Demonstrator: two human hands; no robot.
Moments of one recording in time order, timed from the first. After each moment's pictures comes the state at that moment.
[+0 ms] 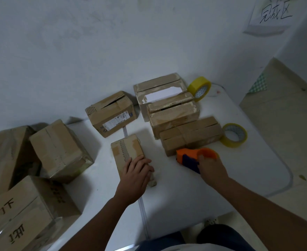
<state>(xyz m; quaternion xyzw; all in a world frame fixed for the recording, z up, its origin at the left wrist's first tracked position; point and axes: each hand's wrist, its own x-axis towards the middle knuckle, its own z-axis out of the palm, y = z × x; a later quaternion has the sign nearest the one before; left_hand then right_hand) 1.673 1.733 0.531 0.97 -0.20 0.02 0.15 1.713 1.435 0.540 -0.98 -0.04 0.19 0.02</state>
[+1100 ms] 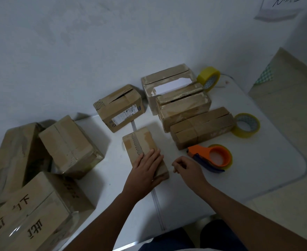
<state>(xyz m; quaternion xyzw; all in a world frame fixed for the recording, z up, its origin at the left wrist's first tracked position) 1.670 1.760 0.528 0.96 -0.26 -0.03 0.09 1.675 1.551 0.537 -0.82 0.07 0.14 0.55</state>
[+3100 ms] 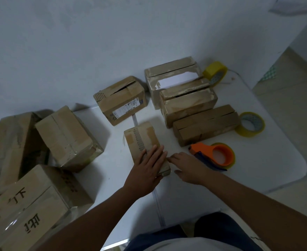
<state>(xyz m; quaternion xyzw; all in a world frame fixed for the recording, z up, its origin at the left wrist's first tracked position) 1.671 1.760 0.525 0.96 -0.29 -0.03 0.02 1.706 1.546 0.556 -0.91 -0.30 0.23 0.16</state>
